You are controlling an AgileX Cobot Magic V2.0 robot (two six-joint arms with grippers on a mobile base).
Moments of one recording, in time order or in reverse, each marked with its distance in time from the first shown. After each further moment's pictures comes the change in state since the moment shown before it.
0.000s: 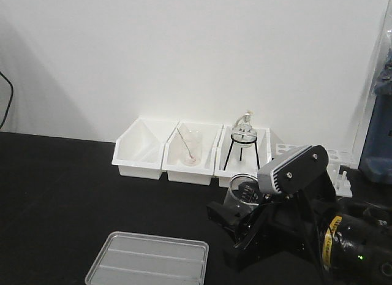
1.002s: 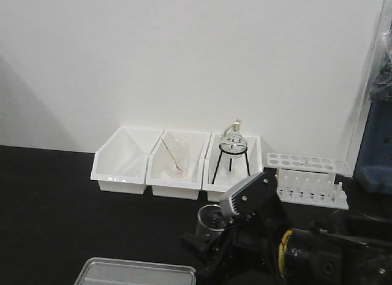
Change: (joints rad) left arm 0.000 0.000 0.000 0.000 0.000 0.000; right arm 0.000 0.252 -0.050 -0.006 -0.155 -0.031
